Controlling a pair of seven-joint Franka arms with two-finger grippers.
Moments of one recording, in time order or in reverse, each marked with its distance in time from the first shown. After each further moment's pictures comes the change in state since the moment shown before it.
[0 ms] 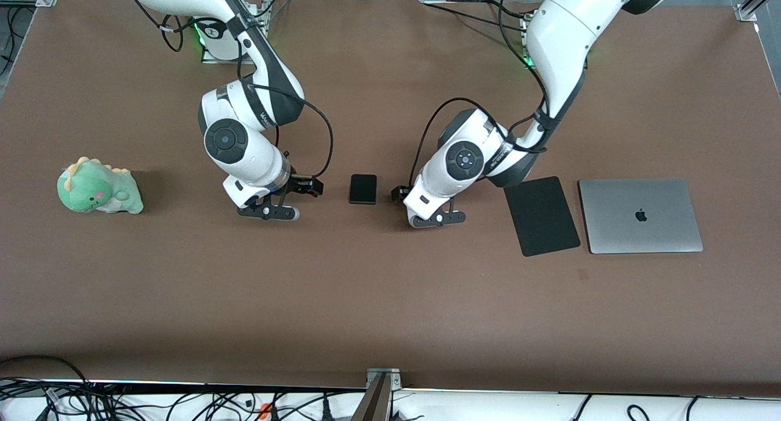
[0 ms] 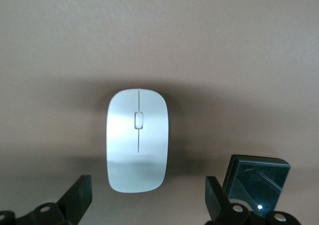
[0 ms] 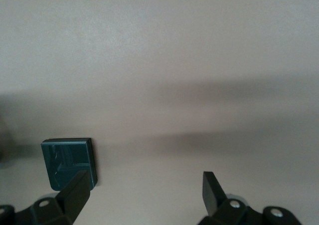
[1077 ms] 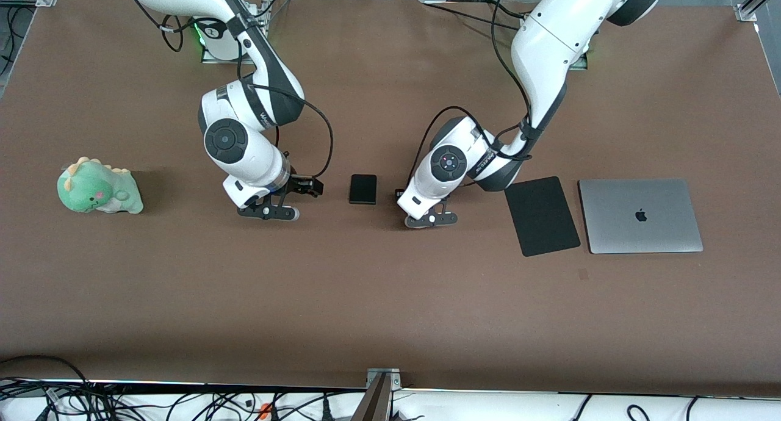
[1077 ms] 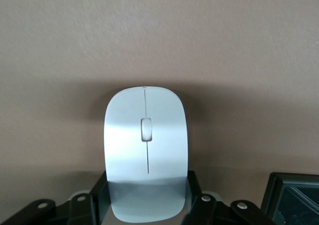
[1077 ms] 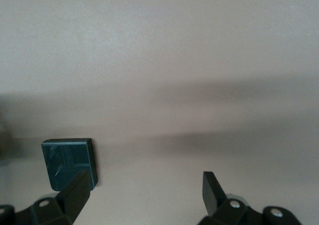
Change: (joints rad) left arm -0.028 0.059 0.037 0.004 0.071 0.040 0.005; right arm 0.000 0.000 0.000 0.000 0.000 0.002 0.000
